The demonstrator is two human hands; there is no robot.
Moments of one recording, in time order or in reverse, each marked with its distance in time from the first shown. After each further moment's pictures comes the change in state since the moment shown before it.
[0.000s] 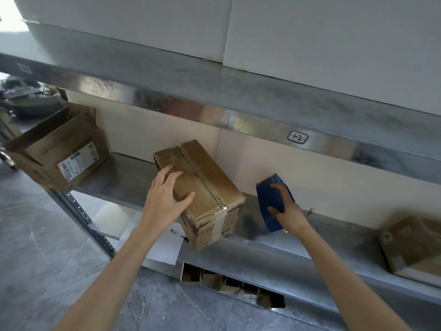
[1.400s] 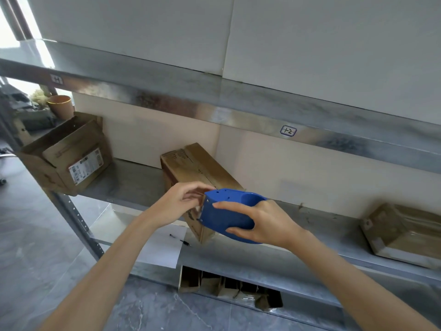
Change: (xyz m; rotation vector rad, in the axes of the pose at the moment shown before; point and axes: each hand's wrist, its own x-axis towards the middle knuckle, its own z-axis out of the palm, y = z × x) left_hand -0.032 0.032 -0.060 -0.479 -0.540 0.236; right_hand -0.114 -0.114 -0.003 -0.422 0.107 -0.917
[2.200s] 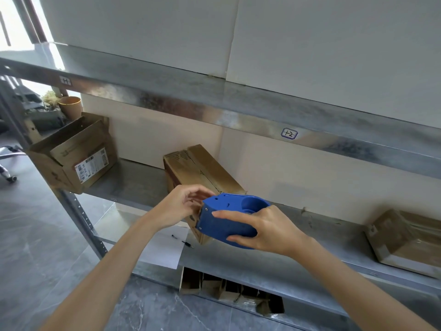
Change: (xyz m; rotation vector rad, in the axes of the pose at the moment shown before) left_hand -0.001 -0.001 0.007 0.003 0.043 -0.044; right_hand -0.007 -0.003 -0.006 -0.005 -0.044 -0.058
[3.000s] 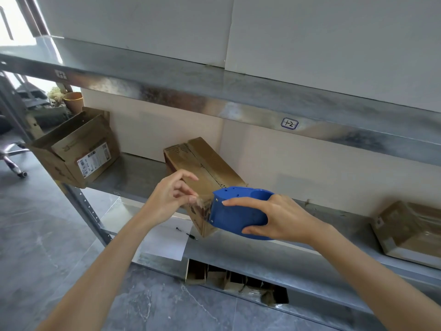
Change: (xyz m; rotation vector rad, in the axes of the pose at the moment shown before) left_hand -0.013 -0.004 -0.005 -0.023 0.231 -0.076; right_hand -0.005 0.016 -0.025 0.017 -0.250 0.139
